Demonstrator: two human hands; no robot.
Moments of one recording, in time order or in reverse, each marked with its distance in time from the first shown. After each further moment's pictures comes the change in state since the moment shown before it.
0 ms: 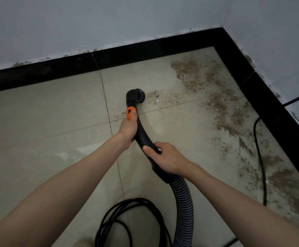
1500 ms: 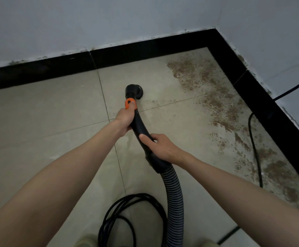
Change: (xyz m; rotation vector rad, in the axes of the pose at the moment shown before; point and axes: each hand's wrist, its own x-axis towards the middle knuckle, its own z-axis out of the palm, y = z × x) left_hand 0.008 0.021 -0.011 0.028 -0.051 0.005; right_hand 0.010 -0.015 0.011 0.178 0.030 0.035
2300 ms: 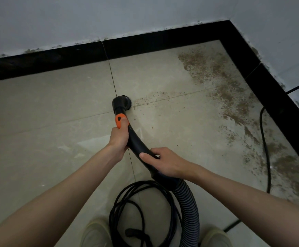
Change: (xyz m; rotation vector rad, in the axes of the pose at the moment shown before) left_hand -0.060 -0.068 -0.051 -0.152 0.143 -0.070; right_hand -0.051 0.007 0.038 -0.121 -0.202 -0.016
